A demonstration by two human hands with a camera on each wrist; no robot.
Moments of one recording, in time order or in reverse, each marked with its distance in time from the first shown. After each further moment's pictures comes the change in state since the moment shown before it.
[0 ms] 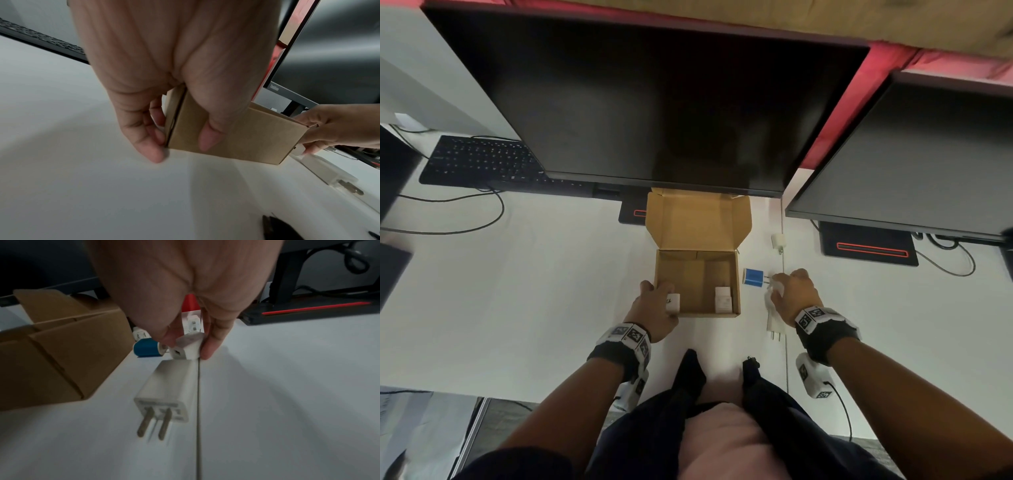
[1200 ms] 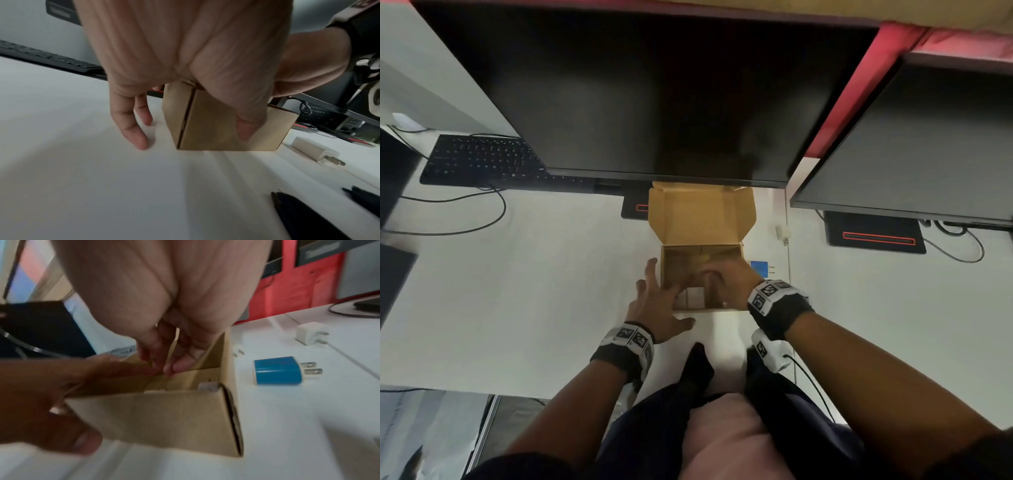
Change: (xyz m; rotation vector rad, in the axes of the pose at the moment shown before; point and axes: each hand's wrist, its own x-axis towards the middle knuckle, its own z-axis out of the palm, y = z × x) left_hand -0.008 -0.004 -0.001 0.248 0.057 0.116; right_hand -0.017 -0.119 -0.008 0.154 -0.204 -0.563
